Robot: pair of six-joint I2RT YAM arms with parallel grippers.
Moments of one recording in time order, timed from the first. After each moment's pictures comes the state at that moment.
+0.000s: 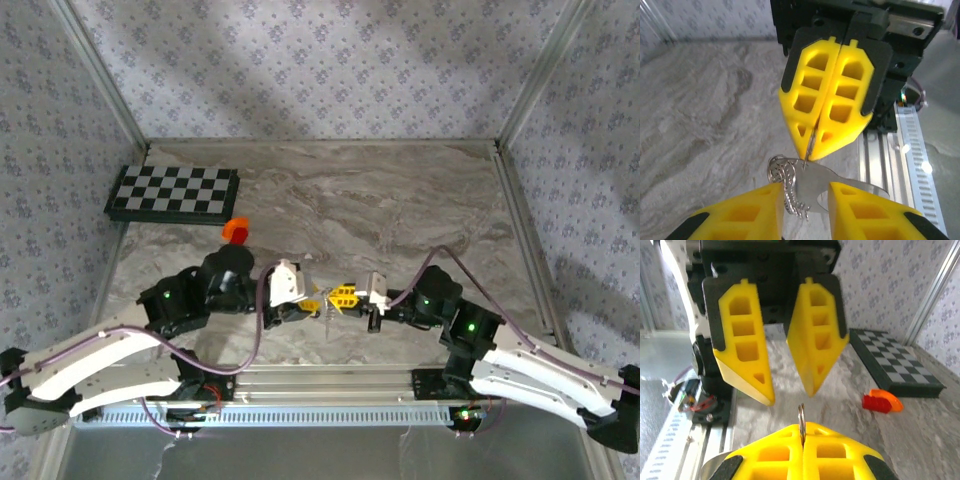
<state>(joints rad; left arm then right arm) -1.10 0.84 0.92 -0.49 0.28 0.22 1.02 0.66 0.54 0.04 -0.35 -0.19</state>
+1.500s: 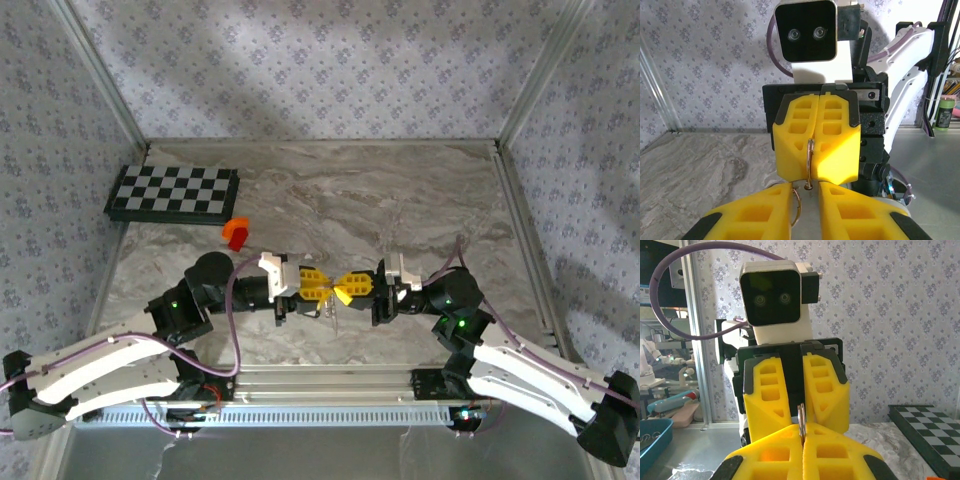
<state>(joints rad) -1.10 0.81 0.77 0.02 0.38 0.06 0.88 0.71 0.45 0.60 -0.63 0.19</state>
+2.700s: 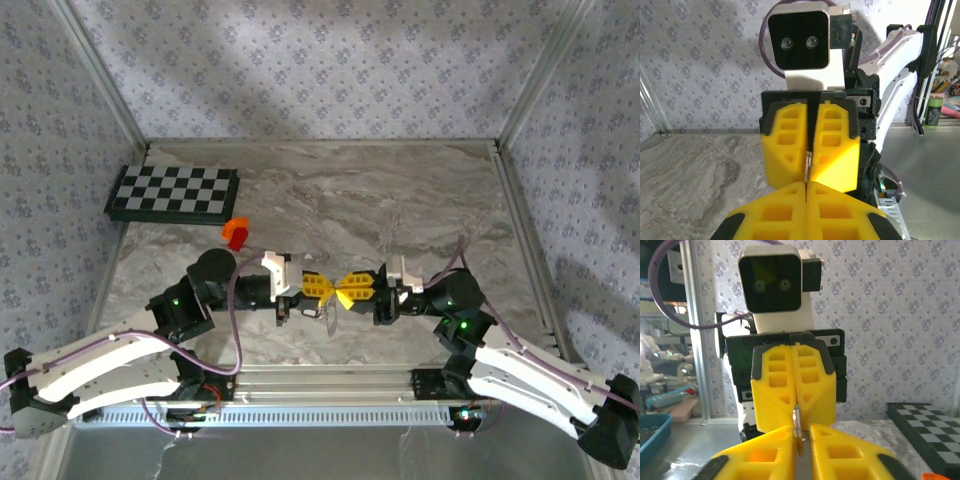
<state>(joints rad) -1.10 0.84 0.81 -0.02 0.42 0.07 0.88 0.67 0.44 0.55 -0.63 0.16</state>
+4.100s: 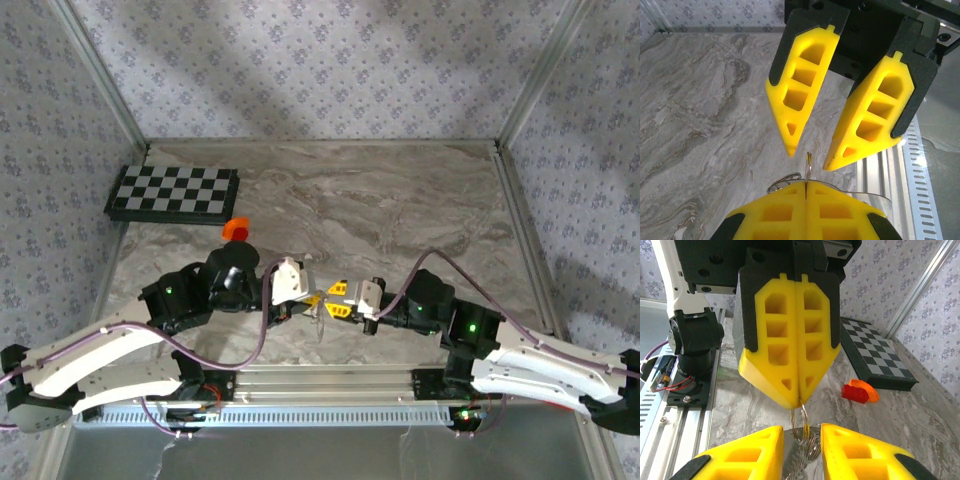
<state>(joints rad) -1.10 0.90 0.99 -0.59 0.27 0.23 1.16 0.71 0.64 -0.12 -0.12 -0.33</state>
